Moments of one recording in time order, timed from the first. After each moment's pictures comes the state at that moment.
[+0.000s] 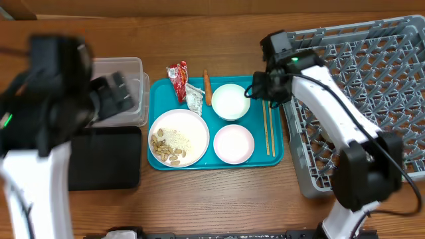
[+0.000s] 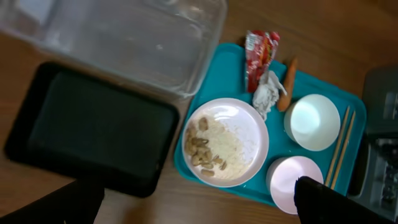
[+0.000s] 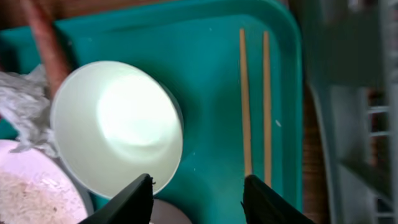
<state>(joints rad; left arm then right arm) 0.01 1.39 1.94 -1.60 -0.03 -0.42 0.34 1.92 1.59 -0.98 -0.09 0.44</state>
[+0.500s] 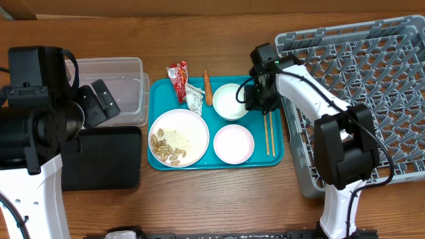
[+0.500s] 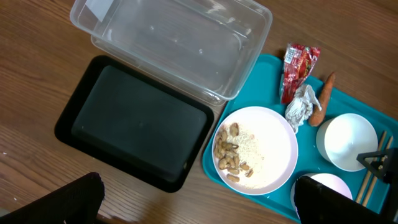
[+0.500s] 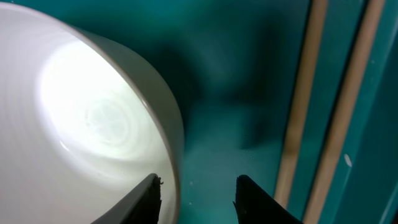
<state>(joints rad) 0.05 1.36 1.94 -1.64 -0.12 -0.44 0.35 2.11 1.59 -0.93 -0.18 0.32</state>
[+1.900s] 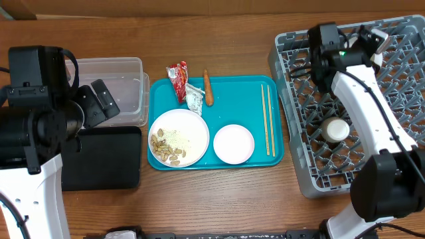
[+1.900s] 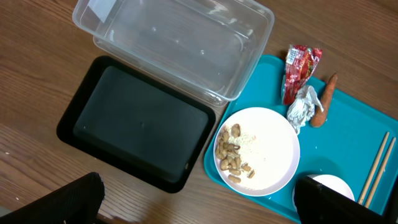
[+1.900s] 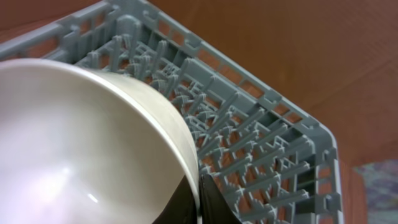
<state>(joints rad) 0.05 1.36 1.94 -1.64 -0.13 -0.44 0.12 1.80 1.52 -0.97 1.09 0.73</state>
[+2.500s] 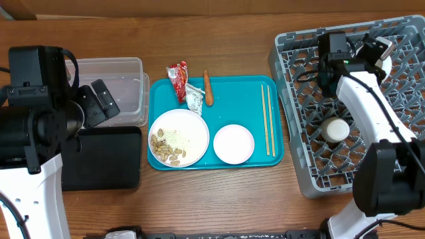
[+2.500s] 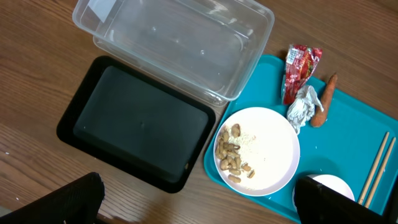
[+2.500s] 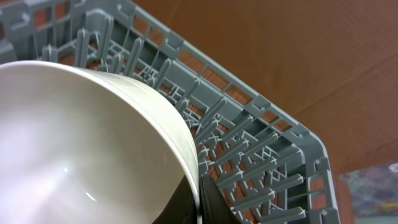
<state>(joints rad) 0.05 1.36 1.94 -1.64 -0.13 -0.44 0.05 1.83 1.42 -0.79 1.13 0.61</state>
